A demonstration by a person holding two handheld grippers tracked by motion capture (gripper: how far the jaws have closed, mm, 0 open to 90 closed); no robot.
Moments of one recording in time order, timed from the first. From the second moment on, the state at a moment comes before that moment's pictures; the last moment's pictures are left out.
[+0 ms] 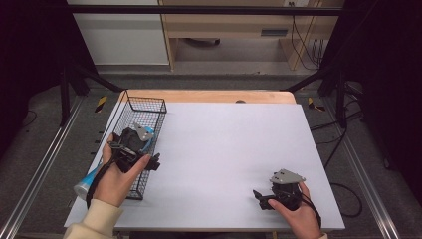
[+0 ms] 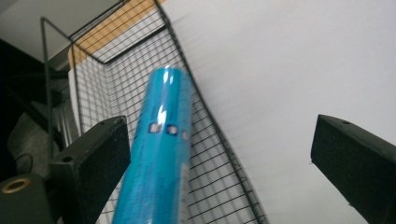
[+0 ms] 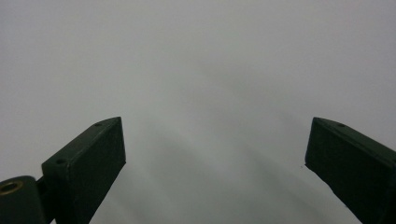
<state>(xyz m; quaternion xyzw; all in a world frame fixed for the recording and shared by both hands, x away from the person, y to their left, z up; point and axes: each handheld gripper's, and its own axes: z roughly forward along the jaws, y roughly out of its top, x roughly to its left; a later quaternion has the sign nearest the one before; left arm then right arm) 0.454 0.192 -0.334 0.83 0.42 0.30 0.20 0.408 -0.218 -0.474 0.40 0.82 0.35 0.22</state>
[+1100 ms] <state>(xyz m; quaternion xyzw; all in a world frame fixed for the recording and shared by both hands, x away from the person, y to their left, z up) 0.426 0.116 -0.340 0.86 0.33 0.29 0.25 0.407 -0.219 -0.473 0.40 0.81 0.36 0.22</state>
